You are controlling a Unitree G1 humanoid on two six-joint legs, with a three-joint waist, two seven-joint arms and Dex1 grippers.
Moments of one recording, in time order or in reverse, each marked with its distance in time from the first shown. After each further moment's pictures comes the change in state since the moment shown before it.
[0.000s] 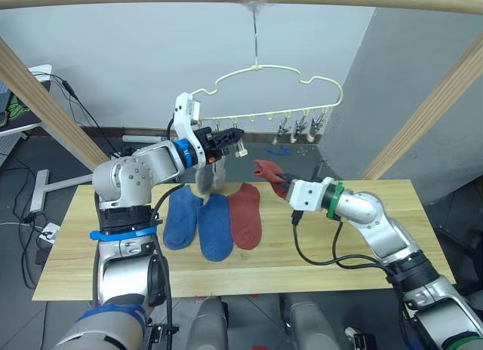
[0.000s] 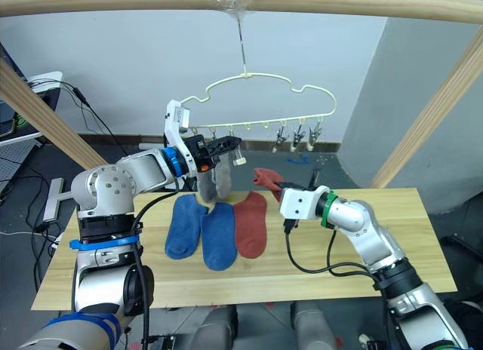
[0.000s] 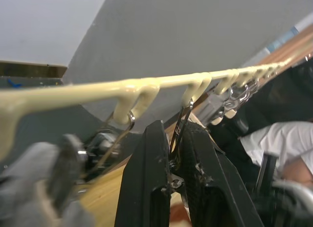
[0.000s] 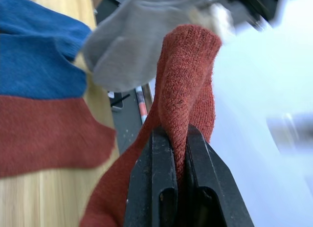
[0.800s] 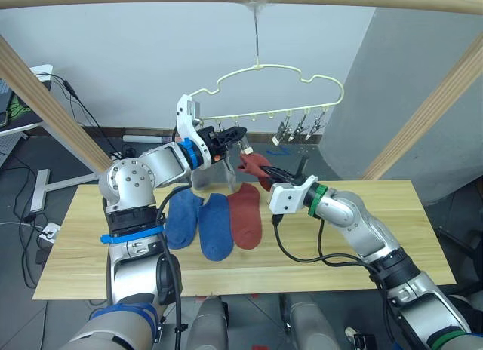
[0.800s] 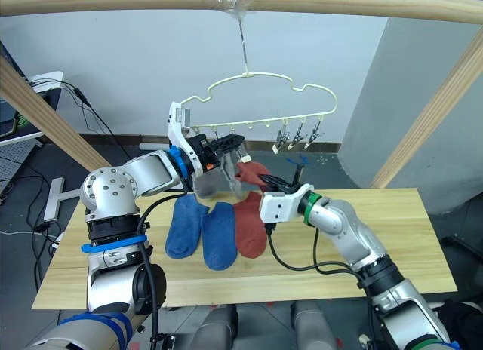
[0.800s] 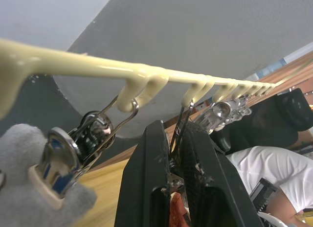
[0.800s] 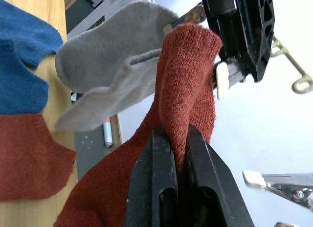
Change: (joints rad) left arm -0.002 -0.046 0.067 -0.008 -0.137 0.066 0.145; right arm -0.045 0.068 0.014 0.009 -0.184 -0.024 -0.160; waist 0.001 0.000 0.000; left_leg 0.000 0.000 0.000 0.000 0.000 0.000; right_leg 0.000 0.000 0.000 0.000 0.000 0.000
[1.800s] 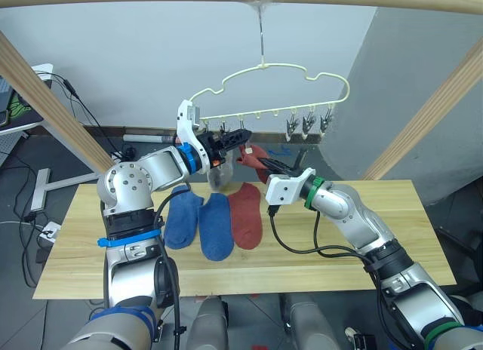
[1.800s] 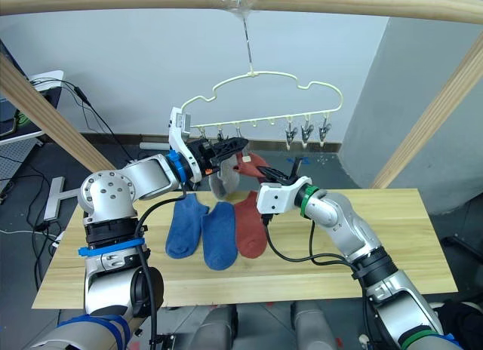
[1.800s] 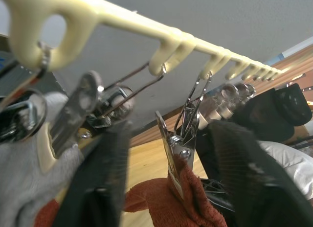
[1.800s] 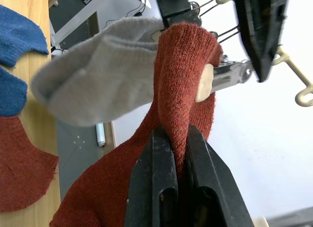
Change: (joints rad) left arm 0.024 0.012 -0.001 -0.010 -0.027 0.037 -0.016; right arm -0.057 0.024 -0.001 0.065 -0.007 0.007 -0.021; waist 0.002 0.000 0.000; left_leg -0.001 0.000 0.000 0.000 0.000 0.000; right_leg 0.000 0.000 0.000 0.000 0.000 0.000
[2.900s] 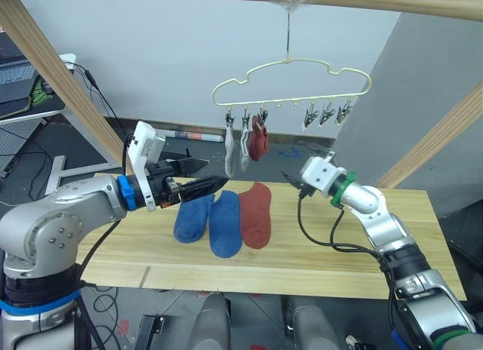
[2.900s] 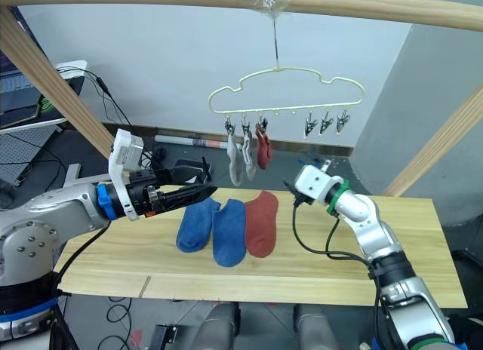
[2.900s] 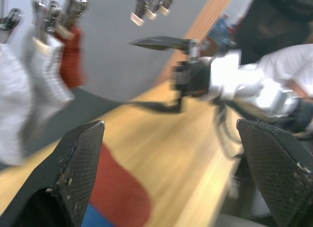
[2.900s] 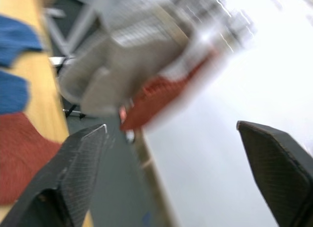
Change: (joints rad) left arm 0.416 0.475 -0.108 -0.493 -0.039 -0.199 -0.422; right arm 0.081 -0.043 -0.204 0.055 0.370 0.154 0.117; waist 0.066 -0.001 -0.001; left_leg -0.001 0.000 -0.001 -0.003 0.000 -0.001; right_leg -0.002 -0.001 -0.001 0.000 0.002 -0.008
